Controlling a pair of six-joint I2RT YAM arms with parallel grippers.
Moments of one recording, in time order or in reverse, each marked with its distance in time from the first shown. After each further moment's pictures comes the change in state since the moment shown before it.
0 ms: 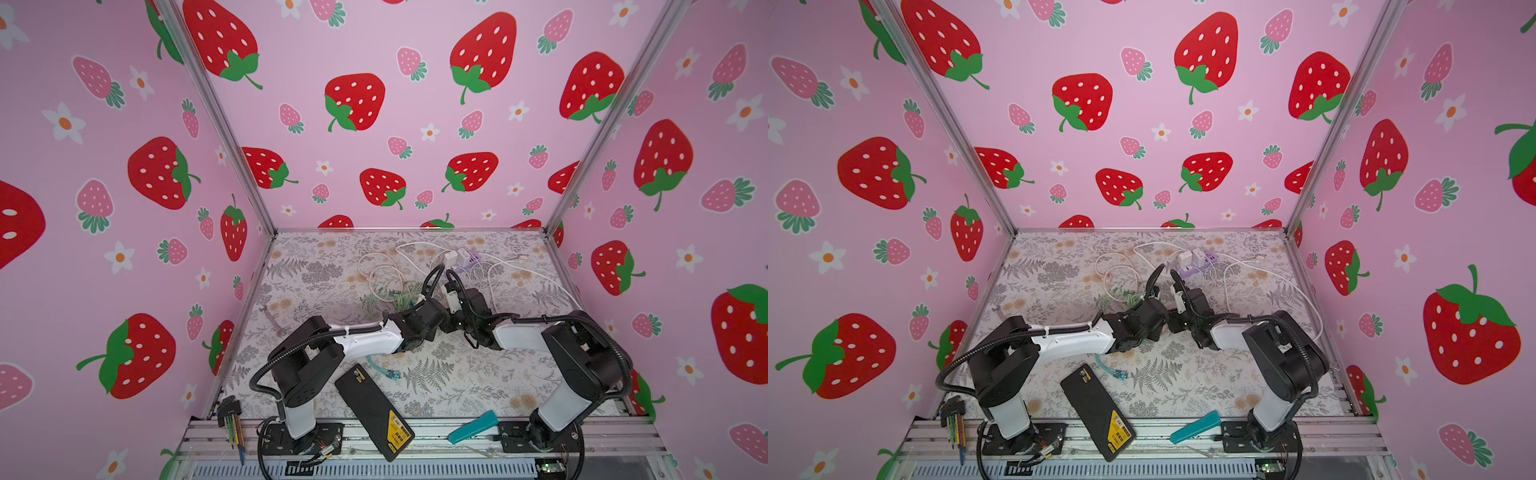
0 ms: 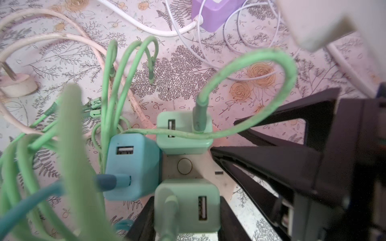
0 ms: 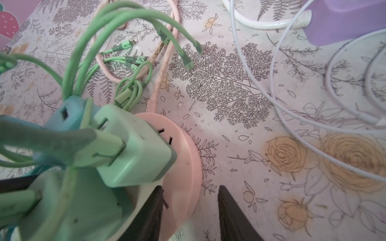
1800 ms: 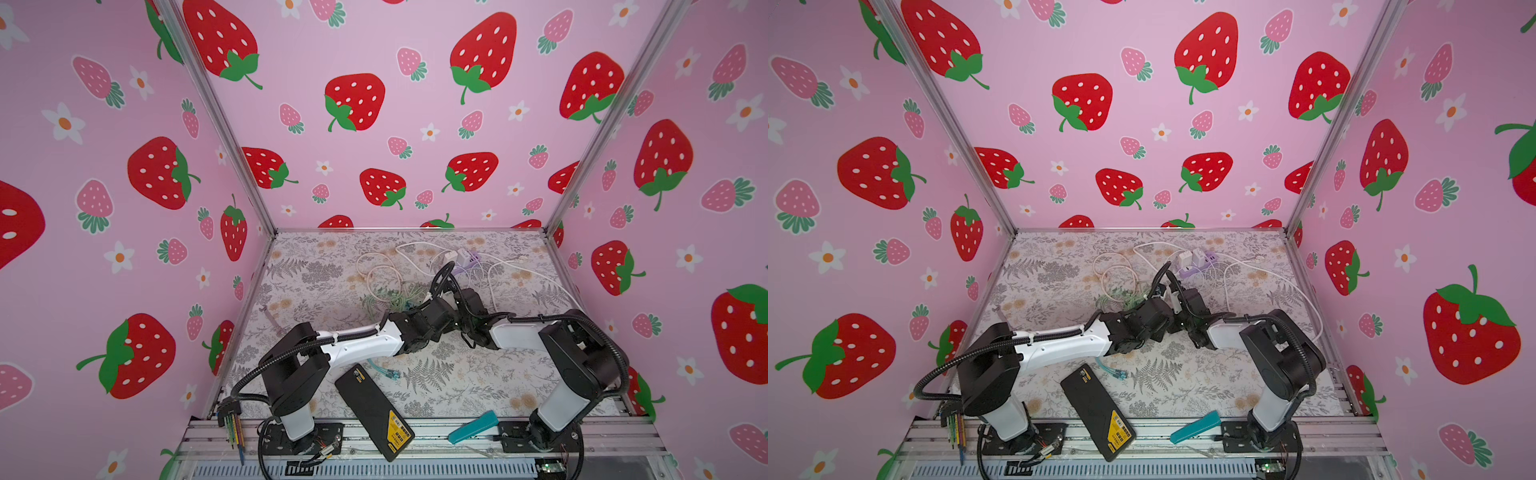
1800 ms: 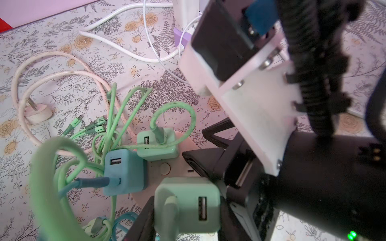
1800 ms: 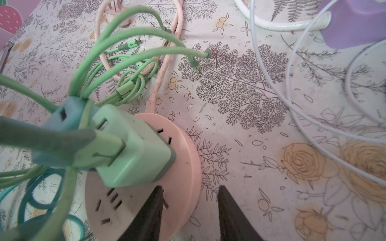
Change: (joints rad) left arm -0.043 -0.085 0.047 -0.084 -0.013 0.032; right arm 0.027 0.017 0.023 -0.008 0.021 0.000
